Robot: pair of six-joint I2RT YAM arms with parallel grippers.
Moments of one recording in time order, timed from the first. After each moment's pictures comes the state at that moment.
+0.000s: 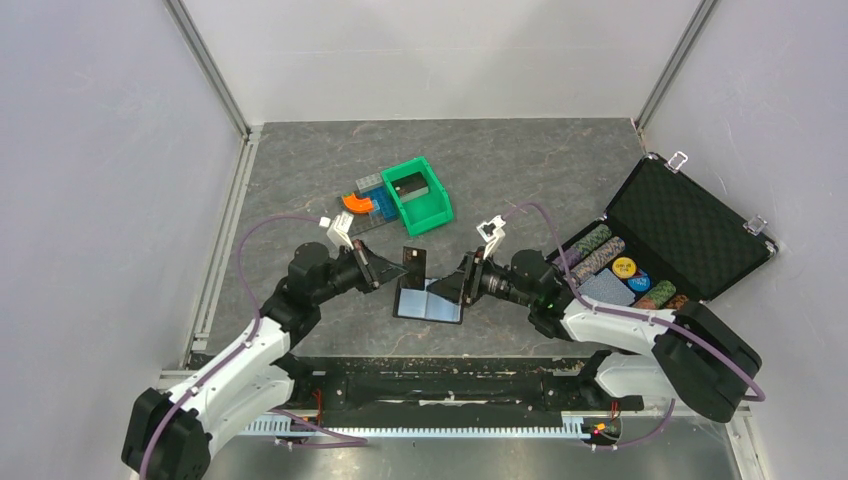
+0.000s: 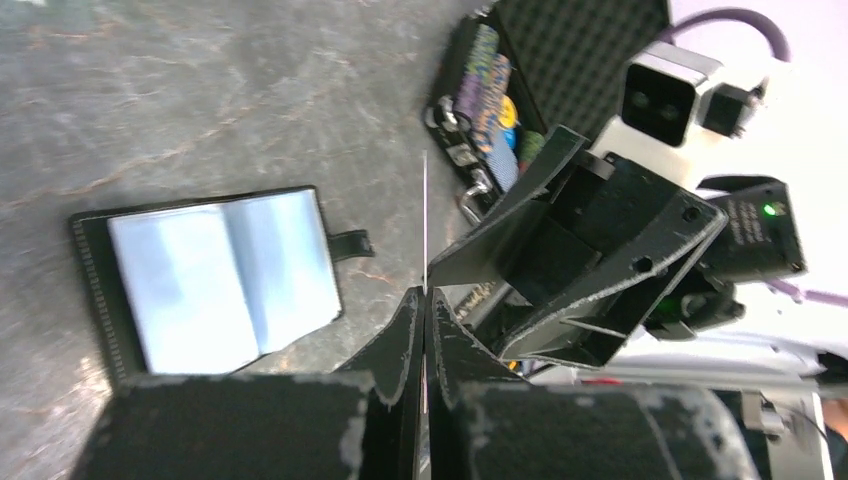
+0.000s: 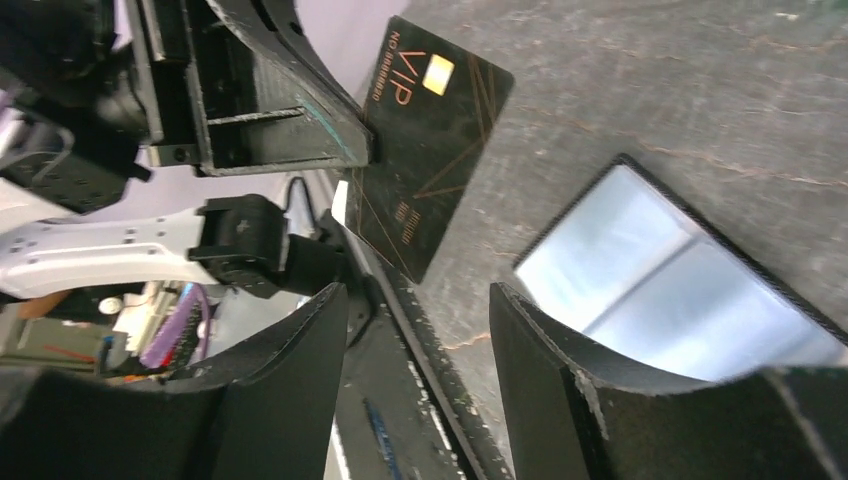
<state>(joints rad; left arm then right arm) -0.49 0.81 0.38 0.13 0.38 -0.92 0.80 1.24 0.40 0.65 -0.33 0.76</state>
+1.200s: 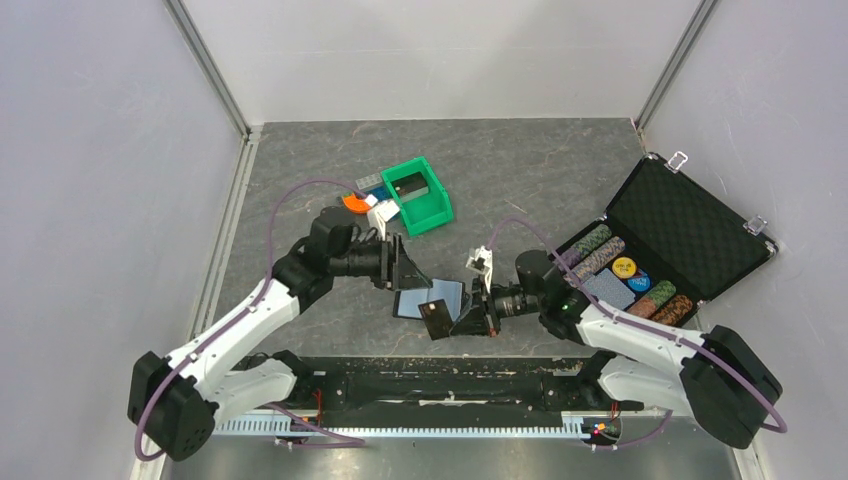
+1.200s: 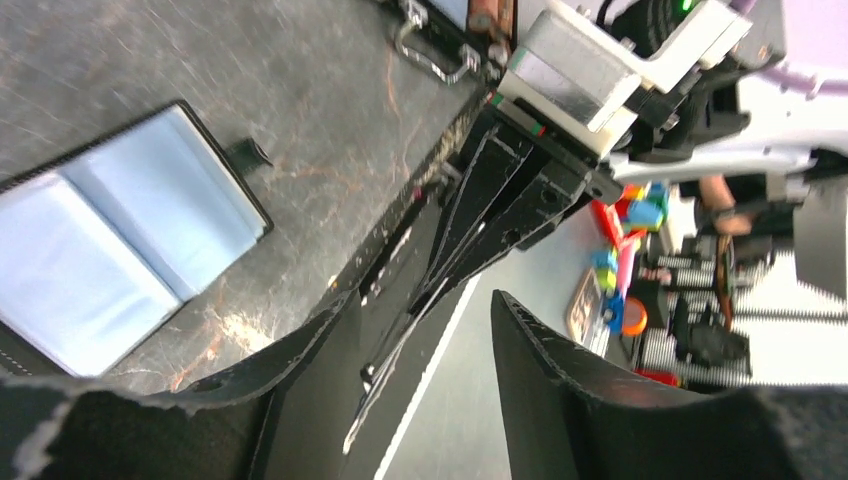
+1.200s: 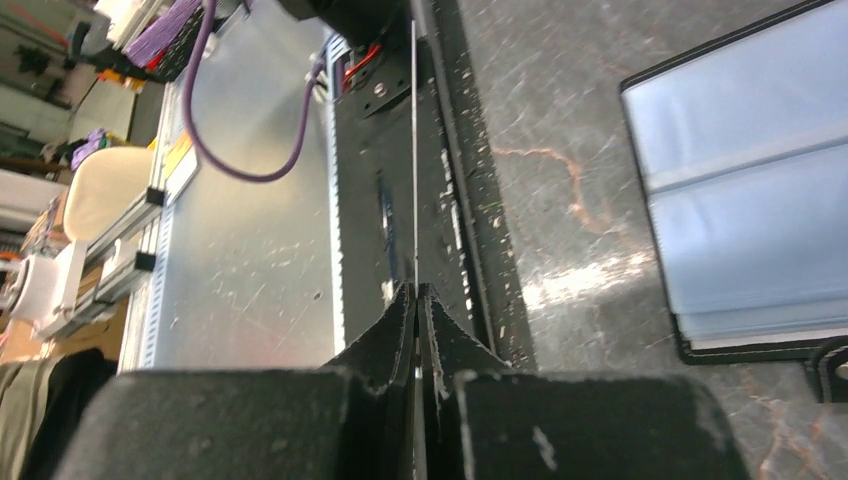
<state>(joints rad) -0.56 1.00 0.72 -0.18 0.70 -0.65 0.75 1.11 0.41 0.29 -0.81 0.36</state>
